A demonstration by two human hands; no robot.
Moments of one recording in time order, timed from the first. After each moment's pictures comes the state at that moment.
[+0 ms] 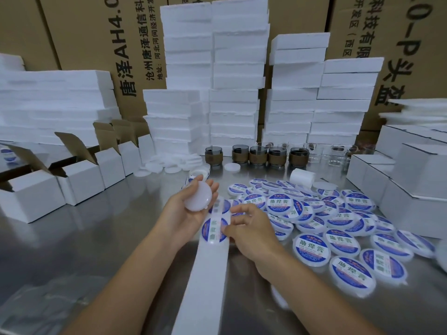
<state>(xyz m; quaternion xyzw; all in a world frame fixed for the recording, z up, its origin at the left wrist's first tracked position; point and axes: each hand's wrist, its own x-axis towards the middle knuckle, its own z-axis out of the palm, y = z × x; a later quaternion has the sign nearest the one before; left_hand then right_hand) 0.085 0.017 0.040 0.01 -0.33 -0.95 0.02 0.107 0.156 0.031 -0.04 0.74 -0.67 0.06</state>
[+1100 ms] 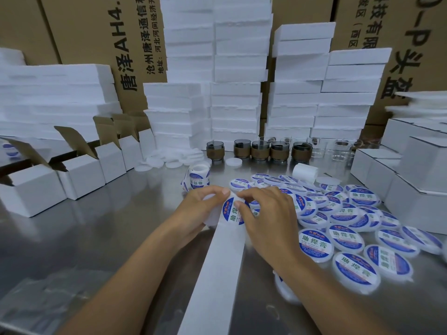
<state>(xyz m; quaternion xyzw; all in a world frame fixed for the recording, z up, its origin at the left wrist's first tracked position) 0.092 0.027 0.032 -0.06 -0.70 -0.71 0.01 0.096 0.175 0.023 -0.17 0.87 -0.32 -0.35</state>
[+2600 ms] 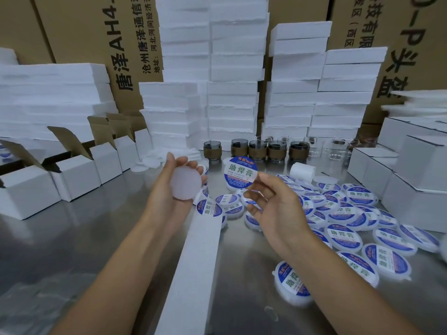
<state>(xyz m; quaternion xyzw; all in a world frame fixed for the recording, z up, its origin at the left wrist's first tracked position) 0.086 0.009 0.056 -0.08 -0.36 -0.92 0.11 0.103 0.183 0.060 -0.06 0.49 -0.87 0.04</state>
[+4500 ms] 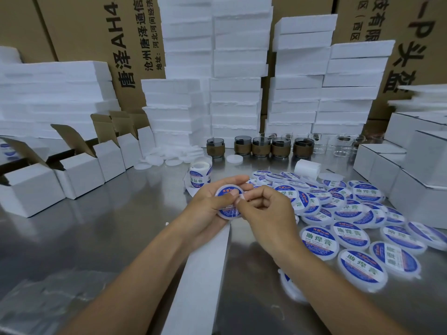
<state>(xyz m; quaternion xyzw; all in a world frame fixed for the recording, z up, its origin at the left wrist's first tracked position) 0.090 0.040 0.032 -0.15 -0.54 -0.83 -0.05 0.102 0.167 0.031 -0.08 0.72 -0.67 -0.12</state>
